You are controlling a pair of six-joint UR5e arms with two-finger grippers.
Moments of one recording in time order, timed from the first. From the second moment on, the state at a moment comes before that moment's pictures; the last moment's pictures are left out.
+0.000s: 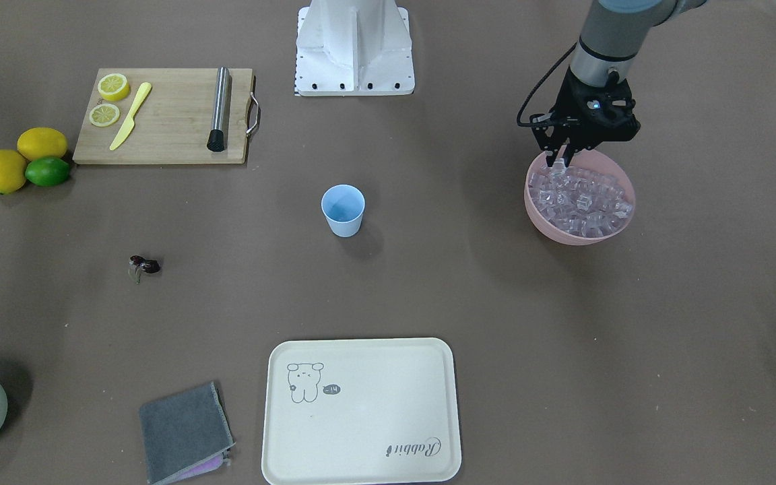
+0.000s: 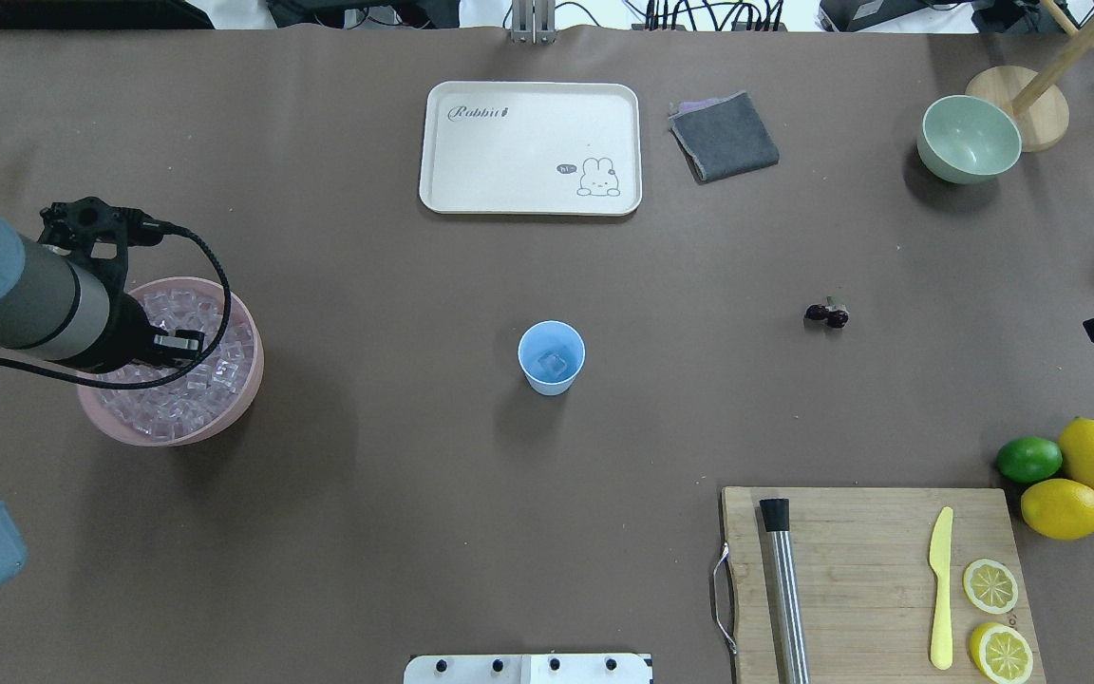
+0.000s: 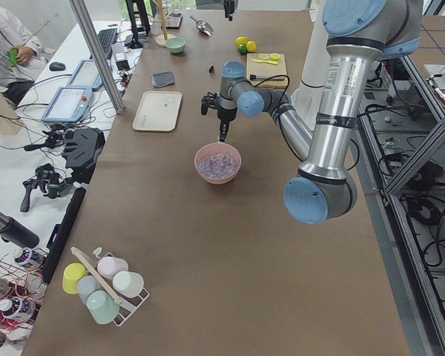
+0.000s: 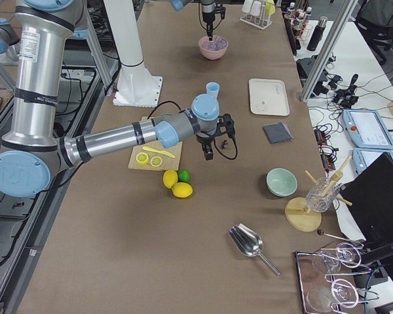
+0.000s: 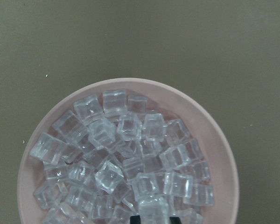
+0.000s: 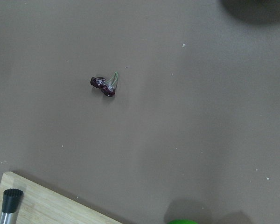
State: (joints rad) left arm -0.68 -1.85 -2.14 -1.47 -1.90 -1.03; right arm 1.26 -1.75 2.02 -1.33 2.52 0.31
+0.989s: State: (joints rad) left arm -0.52 -2.41 -1.74 -1.45 -1.79 -1.31; right arm 1.22 -1.74 2.02 -1.33 2.38 0.31
